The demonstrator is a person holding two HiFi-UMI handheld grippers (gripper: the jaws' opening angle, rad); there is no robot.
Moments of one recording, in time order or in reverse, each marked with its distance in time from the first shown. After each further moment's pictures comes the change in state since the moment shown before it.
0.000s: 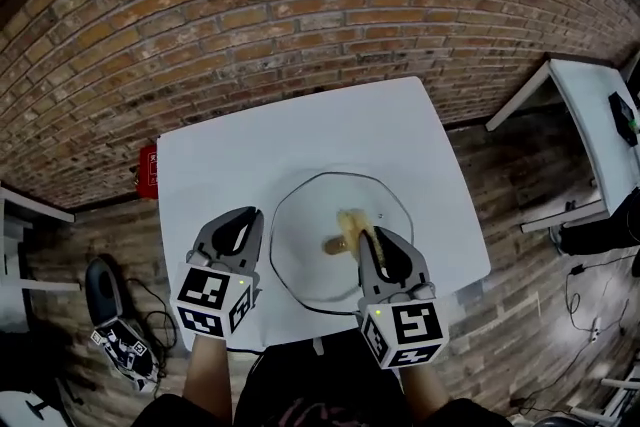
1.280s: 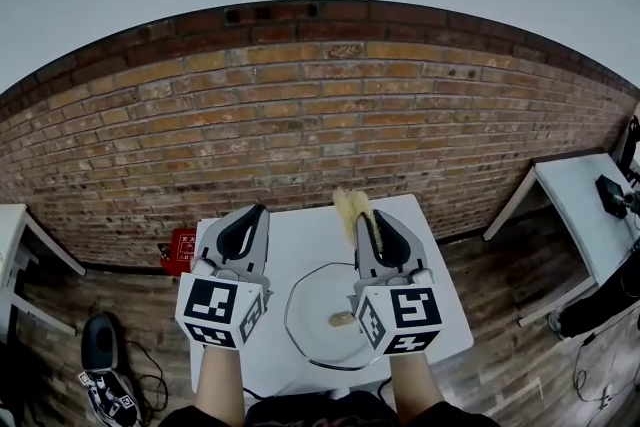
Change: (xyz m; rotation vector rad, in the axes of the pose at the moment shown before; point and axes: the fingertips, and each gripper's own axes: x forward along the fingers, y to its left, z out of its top) left arm -0.117 -0.001 0.217 0.145 -0.501 0.184; right arm -0.042 0.044 0.222 -0.132 -0.442 0.060
